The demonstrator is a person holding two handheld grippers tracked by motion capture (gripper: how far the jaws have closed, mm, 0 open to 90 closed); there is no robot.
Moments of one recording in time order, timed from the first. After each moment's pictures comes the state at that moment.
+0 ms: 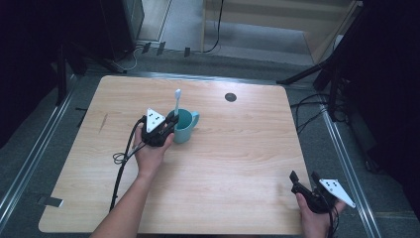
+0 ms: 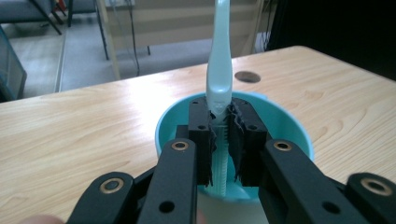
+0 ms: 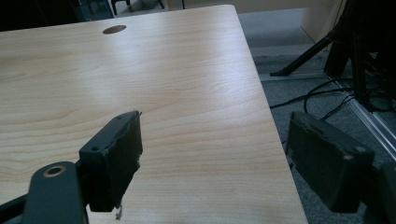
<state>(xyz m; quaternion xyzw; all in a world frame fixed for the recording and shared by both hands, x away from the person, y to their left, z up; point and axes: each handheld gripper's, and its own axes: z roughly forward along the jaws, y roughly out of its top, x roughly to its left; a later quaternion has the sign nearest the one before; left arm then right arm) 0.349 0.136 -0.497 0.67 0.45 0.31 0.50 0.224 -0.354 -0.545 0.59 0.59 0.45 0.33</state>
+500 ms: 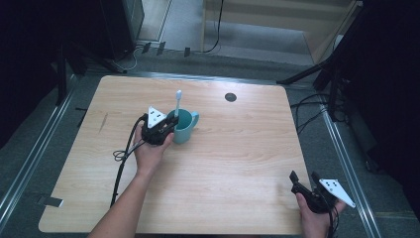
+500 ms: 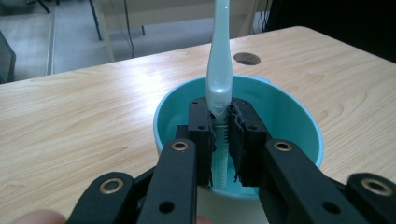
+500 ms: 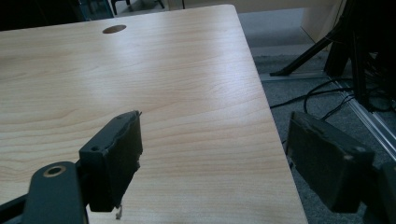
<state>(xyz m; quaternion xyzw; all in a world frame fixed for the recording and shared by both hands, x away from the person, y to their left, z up) 0.356 0.137 -0.495 0.70 0.46 0.28 0.48 0.225 -0.353 -0.545 0.58 0.59 0.45 0.33</state>
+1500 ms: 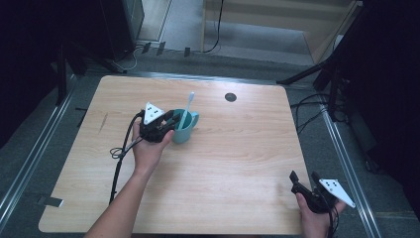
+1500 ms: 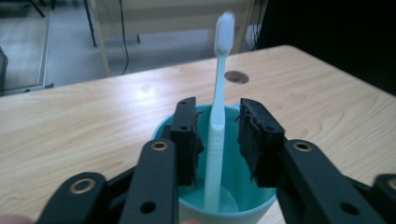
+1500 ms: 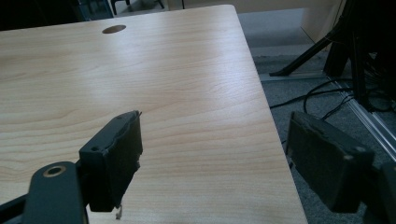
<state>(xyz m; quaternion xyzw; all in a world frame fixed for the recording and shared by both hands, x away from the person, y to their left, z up) 0.349 0.139 -0.472 0.68 0.46 0.27 0.51 0.224 -0.353 -0.545 0.59 0.59 0.45 0.33</state>
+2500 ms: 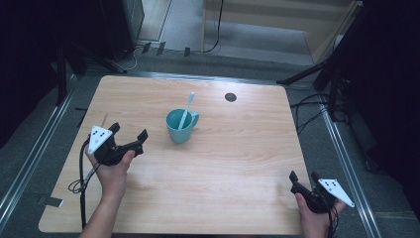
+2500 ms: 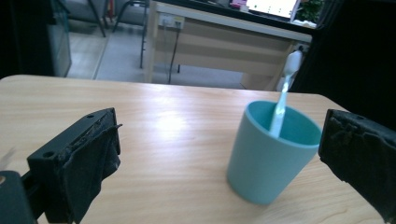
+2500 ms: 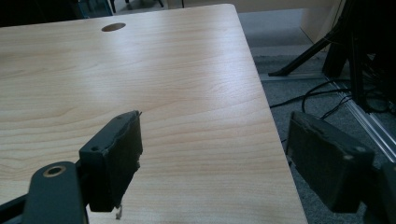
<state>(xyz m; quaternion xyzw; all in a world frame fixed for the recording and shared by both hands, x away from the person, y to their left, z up) 0.264 0.231 -0.484 0.56 0.53 0.32 0.55 0.225 -0.352 -0.545 0.58 0.59 0.45 0.34</state>
